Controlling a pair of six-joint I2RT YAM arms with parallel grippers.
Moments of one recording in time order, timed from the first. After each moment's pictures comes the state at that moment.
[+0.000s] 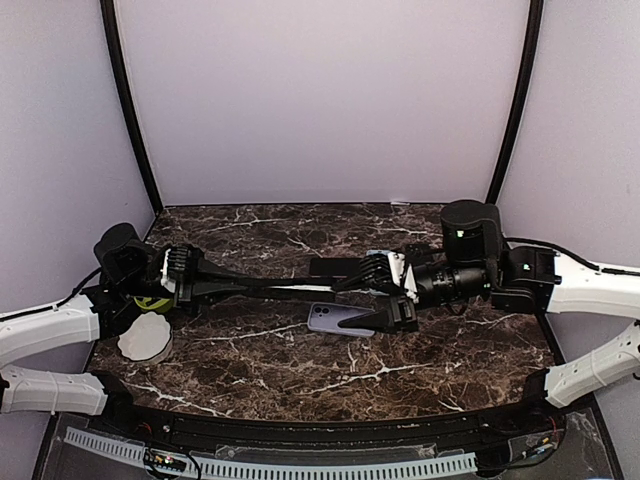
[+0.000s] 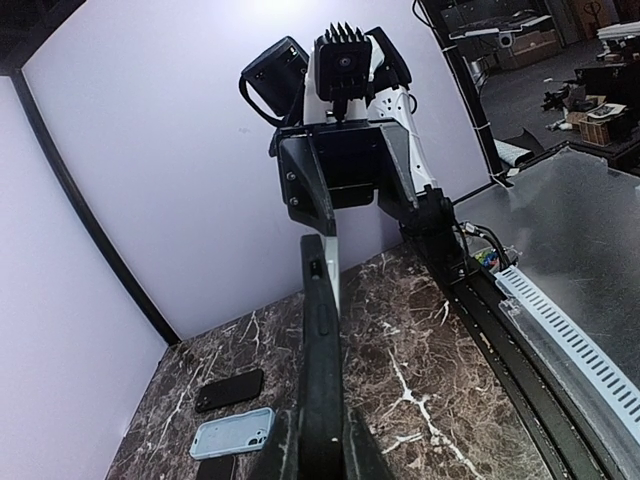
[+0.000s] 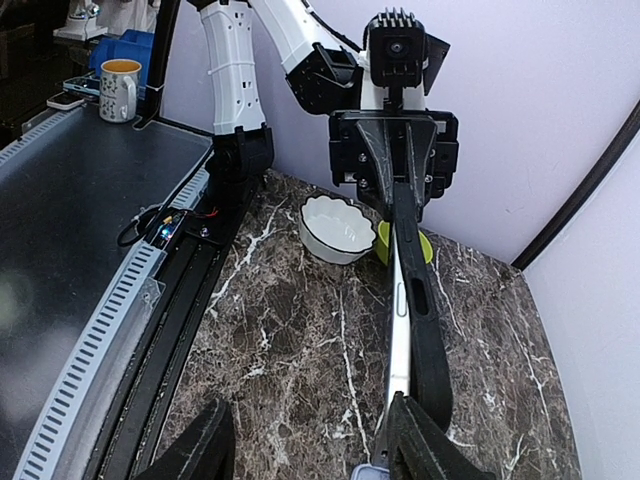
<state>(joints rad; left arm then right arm) -0.58 0.97 0.50 0.56 1.01 0.39 1.09 1.16 0.95 -0.12 -0.49 -0.54</state>
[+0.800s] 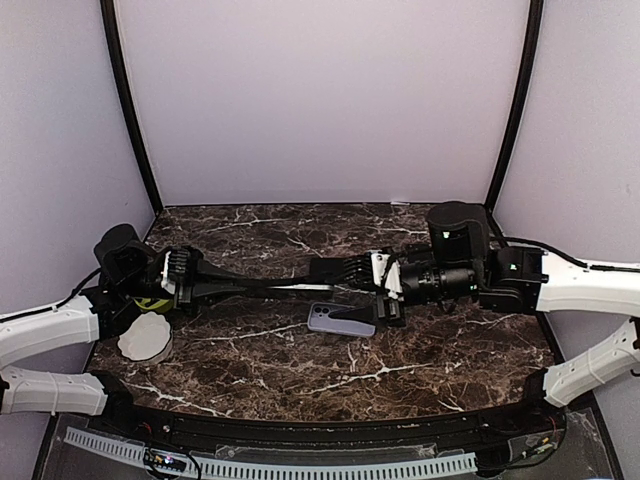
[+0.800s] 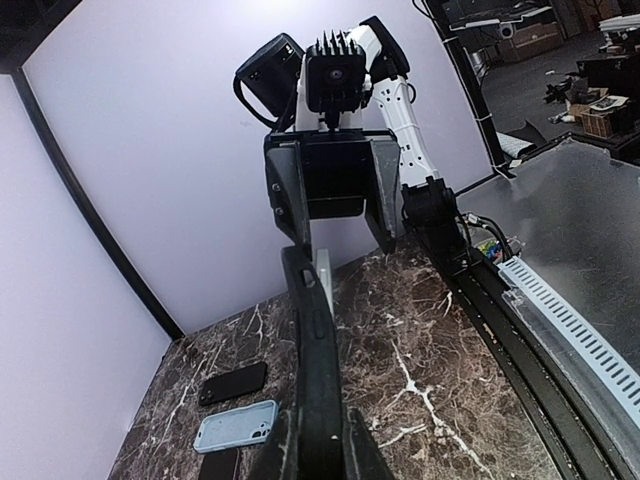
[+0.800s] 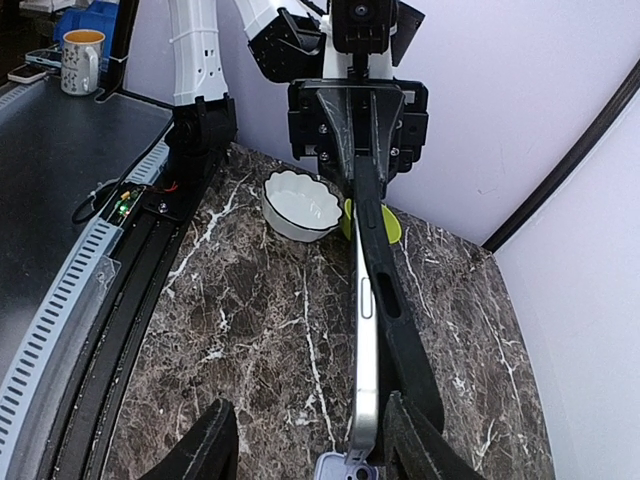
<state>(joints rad) -0.57 0.96 0.49 0.54 1.02 0.43 1.10 1.22 0.97 -0.09 -0.38 -0.60</state>
